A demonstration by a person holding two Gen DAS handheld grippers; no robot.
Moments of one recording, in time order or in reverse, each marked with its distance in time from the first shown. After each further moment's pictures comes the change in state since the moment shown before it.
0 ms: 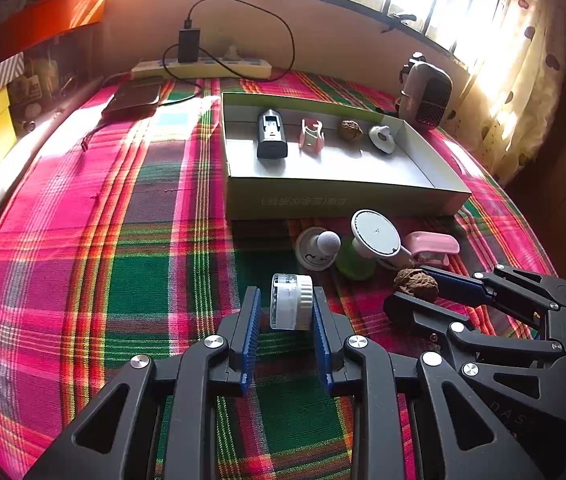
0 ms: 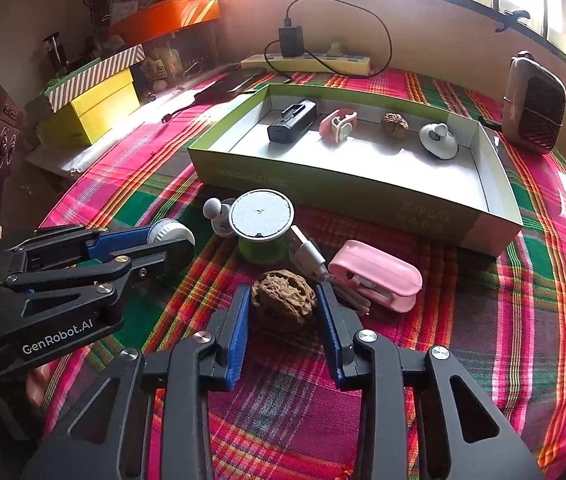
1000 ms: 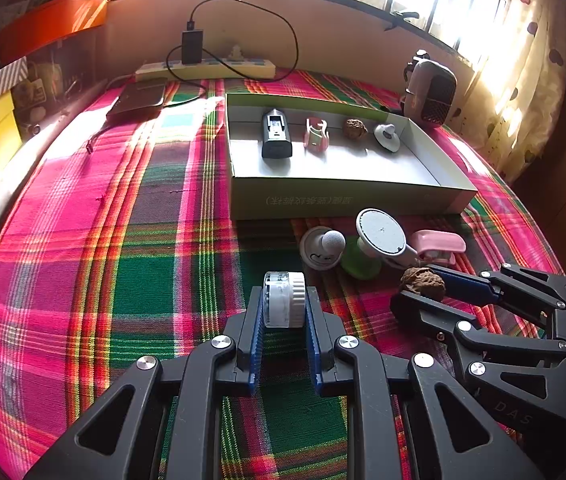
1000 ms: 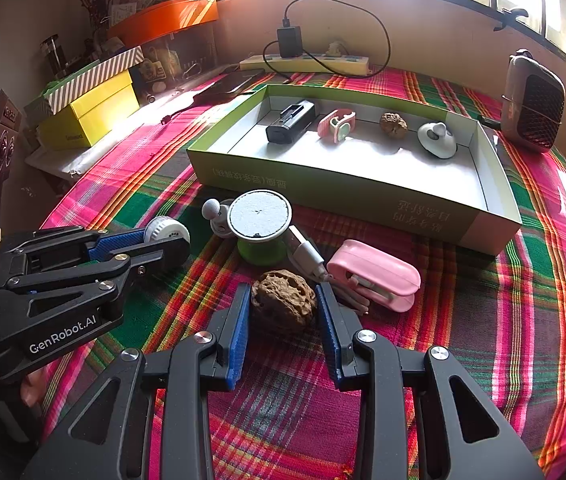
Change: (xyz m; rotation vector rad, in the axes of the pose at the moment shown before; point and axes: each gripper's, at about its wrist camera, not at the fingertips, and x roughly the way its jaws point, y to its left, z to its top) left arm 0.002 -0.002 0.001 0.004 0.001 0.021; right arm -0.001 -0.001 0.000 0.002 -0.001 0.001
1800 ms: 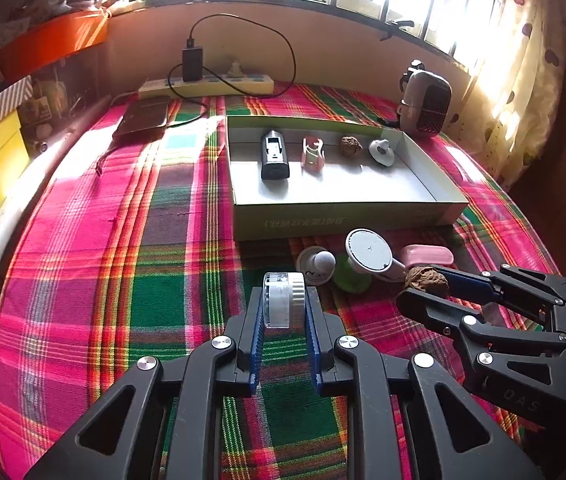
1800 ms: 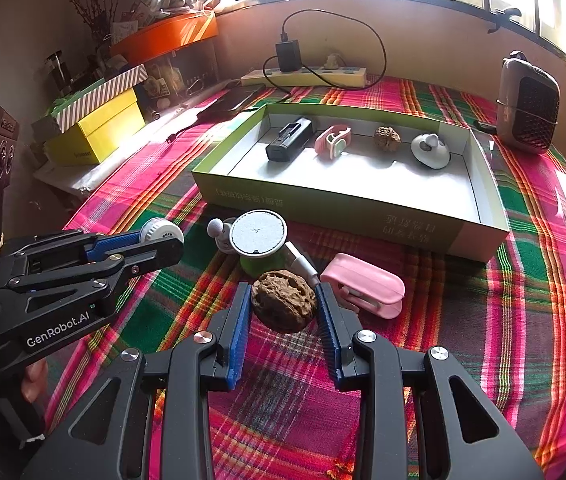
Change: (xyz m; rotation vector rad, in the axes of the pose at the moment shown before) left arm -0.022 0.005 0.008 0.020 -0.035 0.008; right arm -0.015 -0.007 0.004 0.025 -0.041 0.035
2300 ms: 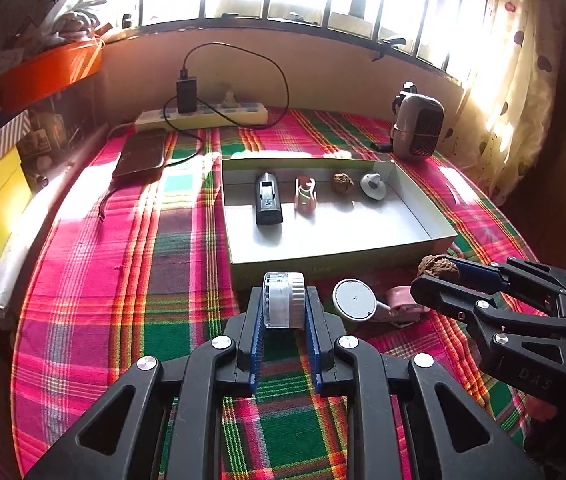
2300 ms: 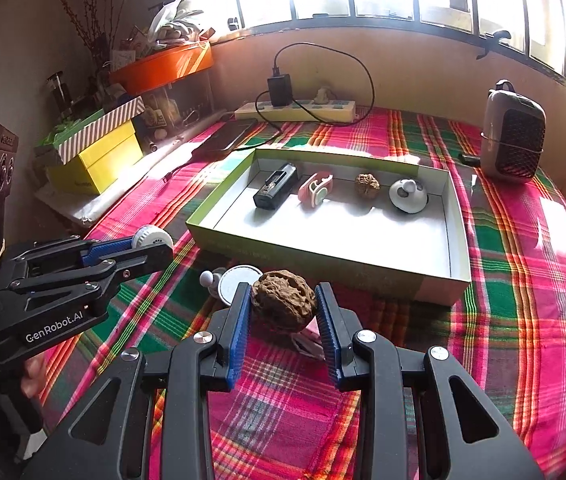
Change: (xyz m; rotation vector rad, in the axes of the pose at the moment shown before) left arm -0.017 -0.011 0.027 0.036 -0.050 0.008; right arm -0.023 -0.013 0.027 0.002 -0.080 -0.015
